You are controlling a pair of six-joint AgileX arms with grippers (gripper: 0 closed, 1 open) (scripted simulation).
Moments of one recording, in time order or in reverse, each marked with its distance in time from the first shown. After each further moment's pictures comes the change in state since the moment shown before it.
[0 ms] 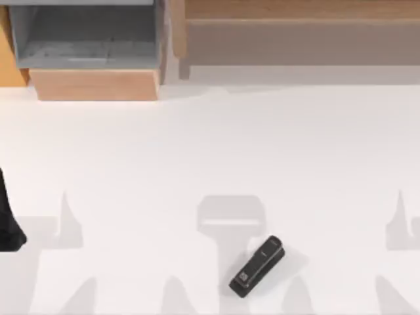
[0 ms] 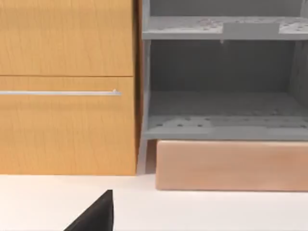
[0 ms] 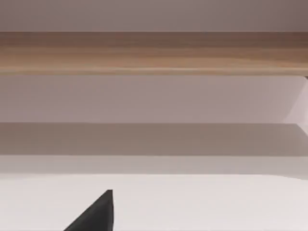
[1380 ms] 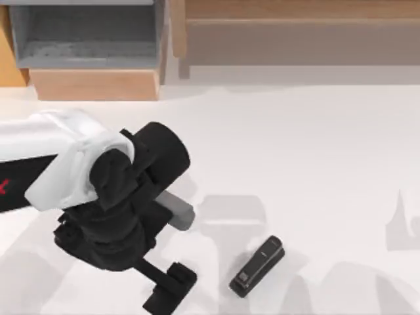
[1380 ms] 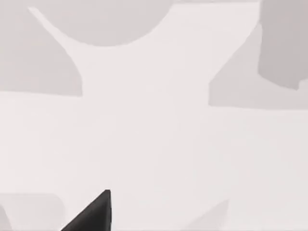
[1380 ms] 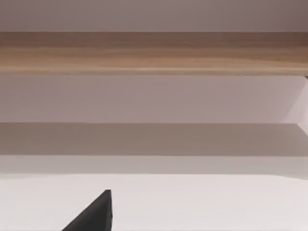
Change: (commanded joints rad) left arm -0.727 1.586 0.942 -0.949 0.046 -0.091; right arm 0.000 0.000 0.000 0.000 0.000 0.000
